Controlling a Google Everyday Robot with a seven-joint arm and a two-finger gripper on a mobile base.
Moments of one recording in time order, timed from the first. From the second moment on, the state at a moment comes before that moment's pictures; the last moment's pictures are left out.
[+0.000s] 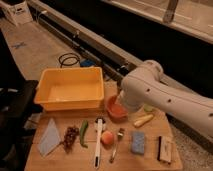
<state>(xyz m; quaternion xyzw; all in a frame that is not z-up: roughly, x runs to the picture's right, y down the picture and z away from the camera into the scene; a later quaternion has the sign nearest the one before) 0.083 0.097 0.645 -0.22 -0.11 -0.27 0.93</state>
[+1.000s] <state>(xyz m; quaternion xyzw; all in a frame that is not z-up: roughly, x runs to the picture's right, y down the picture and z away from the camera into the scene) -0.128 0.103 0.678 -0.22 -0.21 -0.40 0.87</state>
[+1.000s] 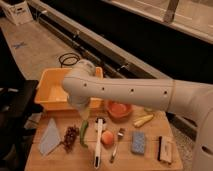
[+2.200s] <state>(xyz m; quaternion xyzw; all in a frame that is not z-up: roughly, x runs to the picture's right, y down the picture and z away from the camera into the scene) -0.245 0.159 0.731 -0.25 -0.31 -0.46 0.80</state>
